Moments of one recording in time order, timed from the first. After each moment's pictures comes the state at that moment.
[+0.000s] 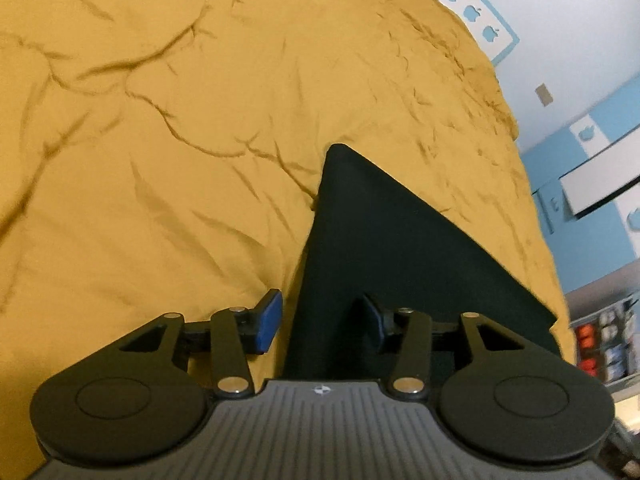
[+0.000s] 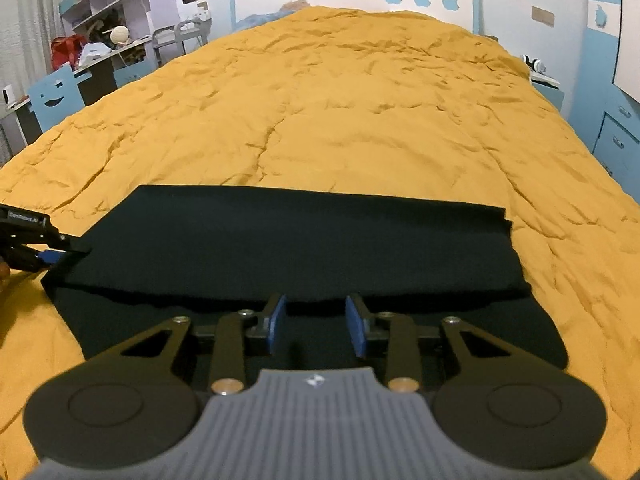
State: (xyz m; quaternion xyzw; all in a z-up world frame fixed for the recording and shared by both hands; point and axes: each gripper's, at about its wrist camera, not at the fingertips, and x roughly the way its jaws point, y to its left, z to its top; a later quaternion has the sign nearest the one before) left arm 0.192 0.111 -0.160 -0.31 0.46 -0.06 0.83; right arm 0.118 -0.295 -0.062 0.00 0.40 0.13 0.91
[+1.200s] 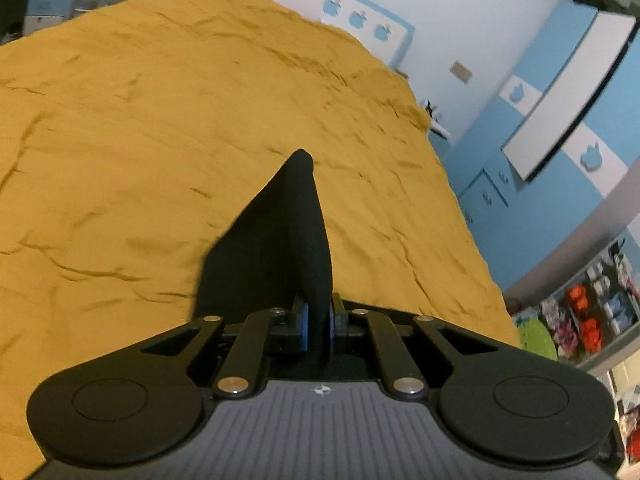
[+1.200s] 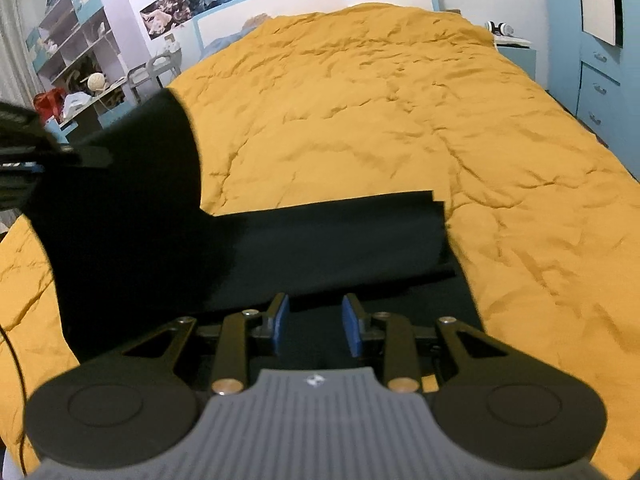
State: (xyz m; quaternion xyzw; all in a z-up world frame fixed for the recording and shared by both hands) left arm 0.199 -0.140 -0.011 -0.19 0.39 -0.11 0.89; right arm 0.109 -0.386 -0.042 0.09 0.40 0.11 0.90
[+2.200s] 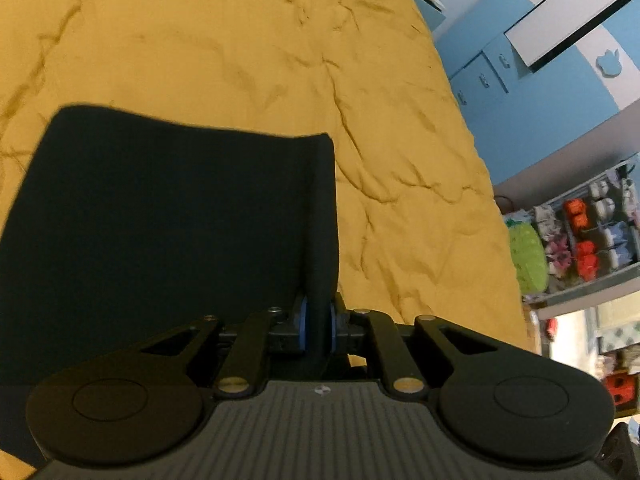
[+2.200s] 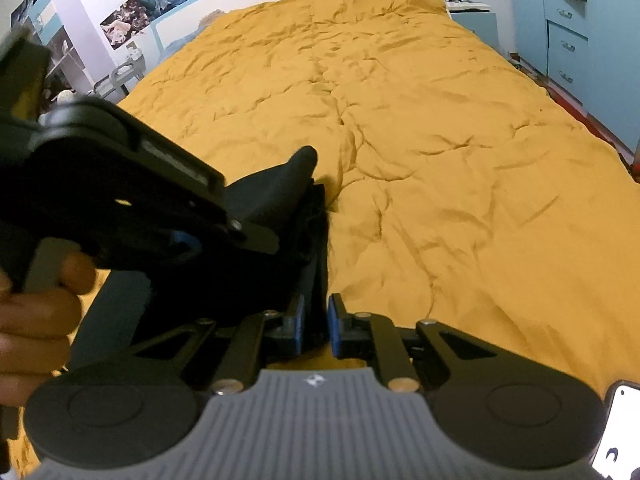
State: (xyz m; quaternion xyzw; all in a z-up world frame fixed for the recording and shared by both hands) left arm 0.234 -0.298 -0.099 -0.19 0.55 -0.15 0.80; right arm 0.116 -0.488 -0.068 0.14 0.43 0.08 0.89
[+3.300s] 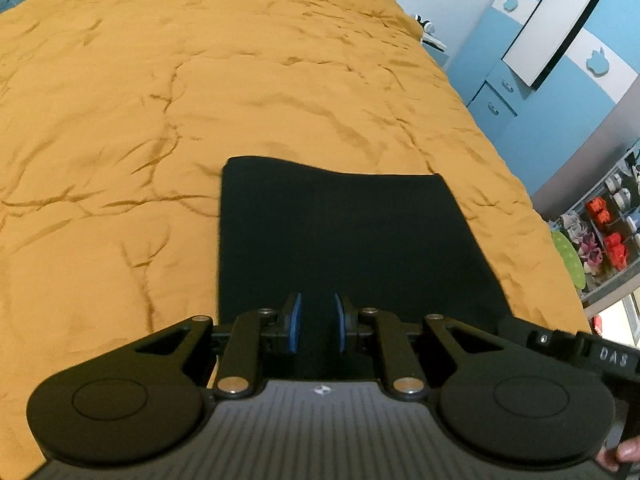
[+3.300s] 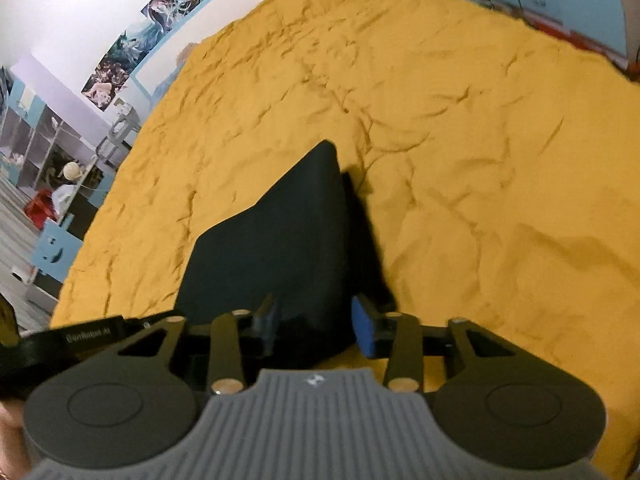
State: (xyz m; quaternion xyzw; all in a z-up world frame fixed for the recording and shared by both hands) left arm 0.171 -0.182 -0.071 -0.11 0.47 -0.13 0.87; right arm 0.104 -0.484 -0.060 0.29 0.44 0.07 0.85
